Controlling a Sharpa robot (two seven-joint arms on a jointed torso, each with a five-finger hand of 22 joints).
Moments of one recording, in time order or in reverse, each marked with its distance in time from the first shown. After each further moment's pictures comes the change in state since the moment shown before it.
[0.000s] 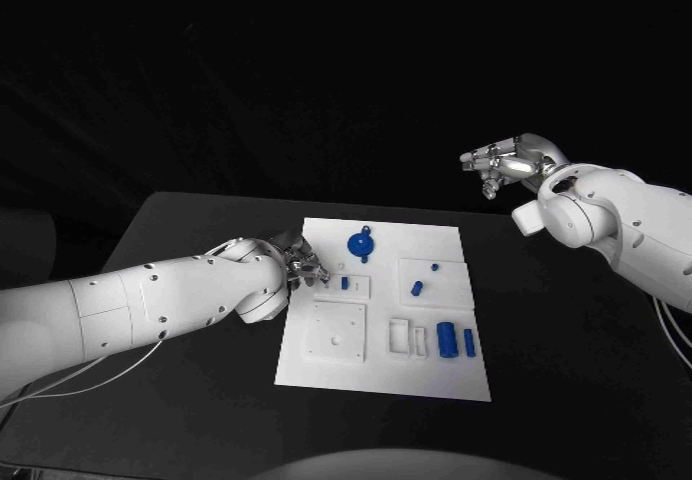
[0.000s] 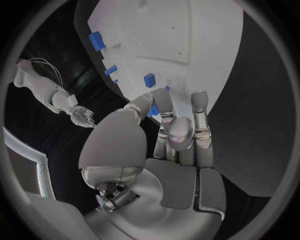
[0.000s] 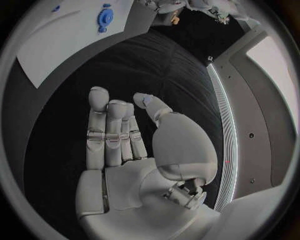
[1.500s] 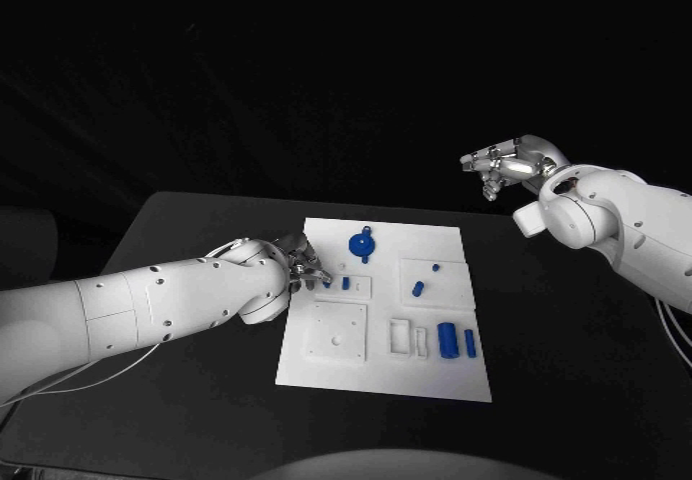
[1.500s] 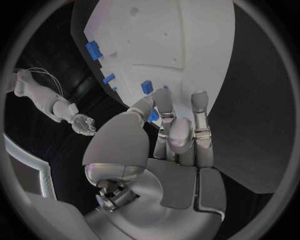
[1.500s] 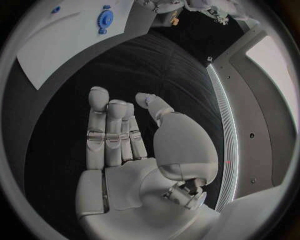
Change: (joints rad) left arm -0.007 0.010 0.000 -0.009 -0.069 0.046 -0.007; left_hand -0.011 0.095 -0.115 -0.021 0.005 0.000 0.000 -0.014 0.000 0.000 0.000 0.030 -0.020 0.003 0.004 0.023 0.031 0.016 -0.007 0.015 0.012 0.000; right arm 0.000 0.000 0.000 -0.003 -0.001 0.015 -0.001; right_hand -0.014 -0.014 -0.031 0.016 0.054 0.000 0.000 0.000 0.000 0.000 0.000 0.000 -0.002 0.000 0.000 0.000 -0.004 0.000 0.000 0.000 -0.011 0.002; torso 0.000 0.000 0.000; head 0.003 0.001
